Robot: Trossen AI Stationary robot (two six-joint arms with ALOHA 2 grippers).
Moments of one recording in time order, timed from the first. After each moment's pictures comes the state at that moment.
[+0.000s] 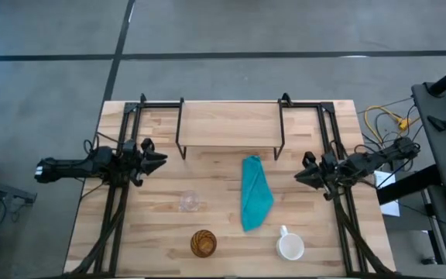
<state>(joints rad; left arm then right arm) -0.01 0.04 0.01 0.21 -0.03 -0.43 0.39 0.07 0.01 0.25 0.19 0.42</state>
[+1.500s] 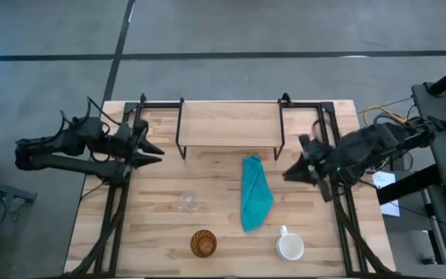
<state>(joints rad) -0.01 0.64 0.86 -0.34 0.18 -0.20 0.40 1.09 1.40 -0.79 0.13 0.46</state>
